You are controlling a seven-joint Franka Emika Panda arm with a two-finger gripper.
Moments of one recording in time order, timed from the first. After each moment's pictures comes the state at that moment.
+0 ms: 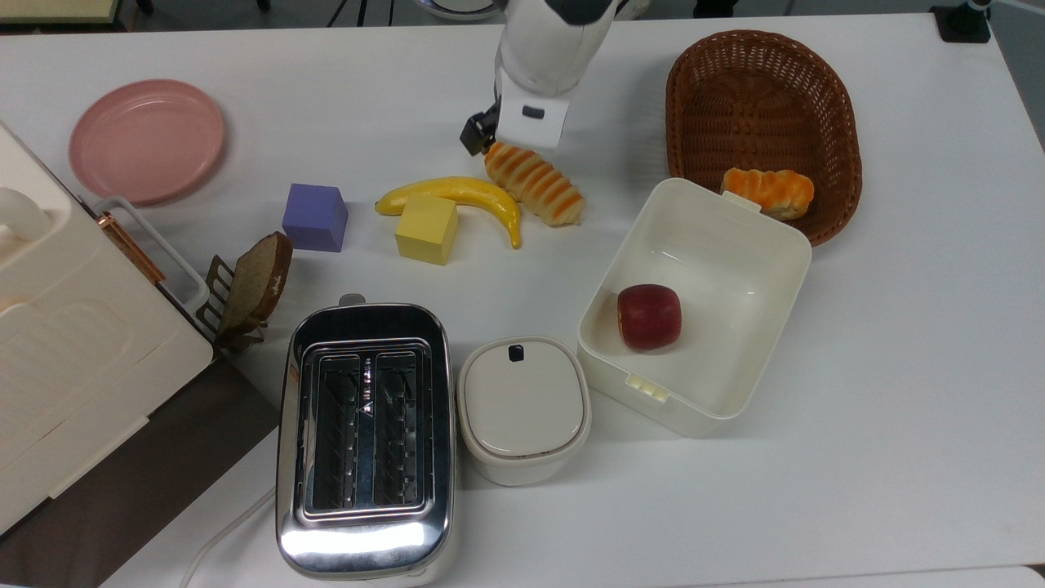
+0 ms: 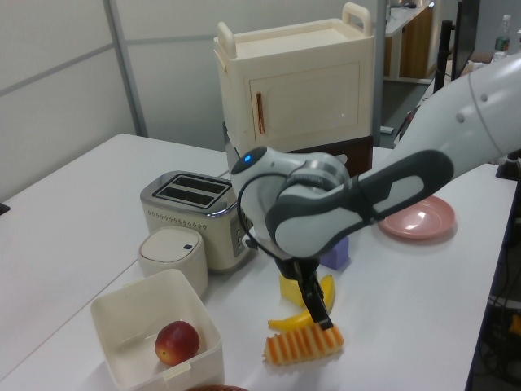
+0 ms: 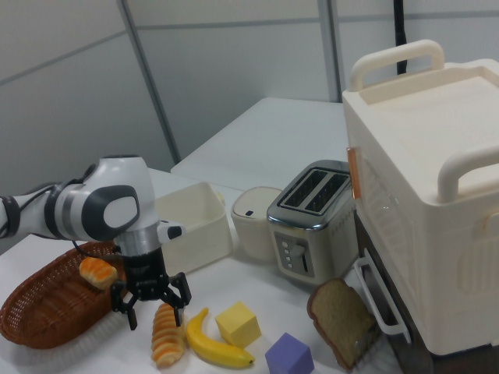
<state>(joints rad) 0.36 0.14 -0.14 -2.00 -0.09 1.83 -0.42</state>
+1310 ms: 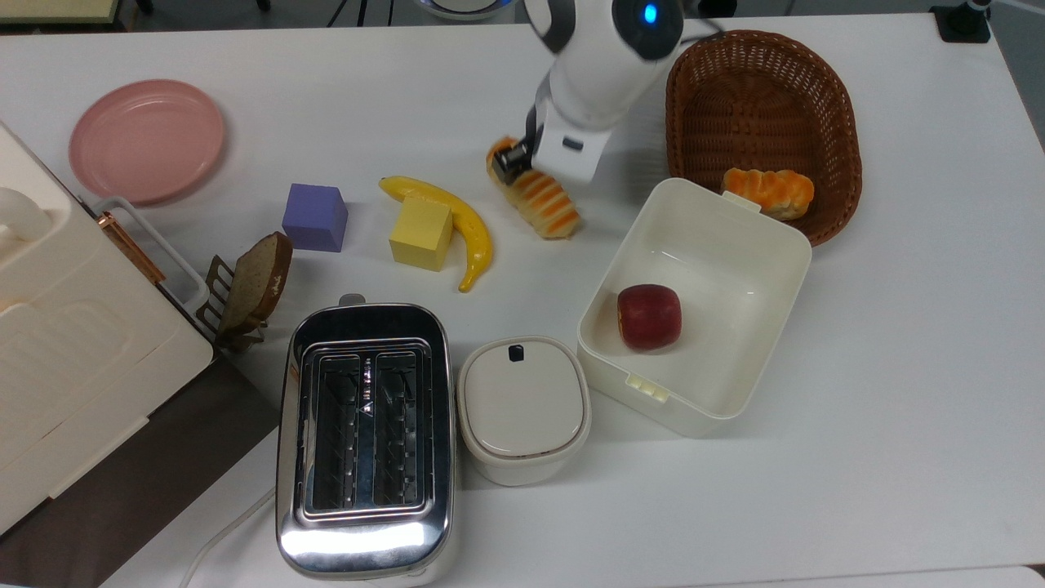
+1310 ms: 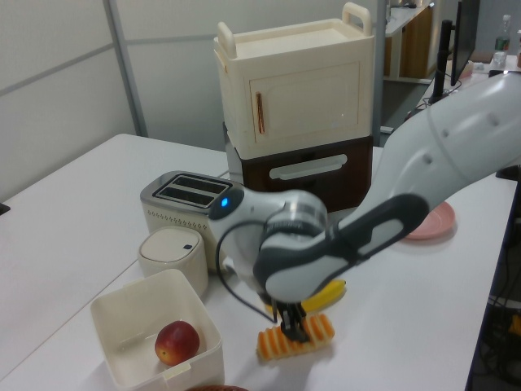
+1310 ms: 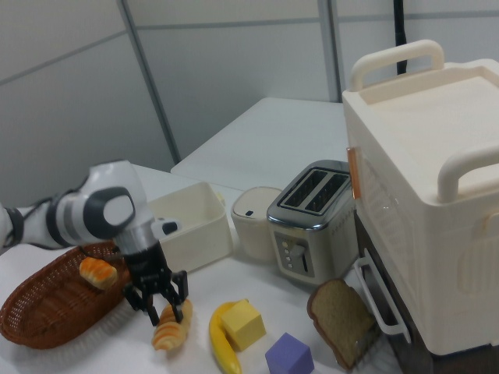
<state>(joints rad) 0.44 0.23 -0.15 -1.95 -0.21 1.91 -0.20</state>
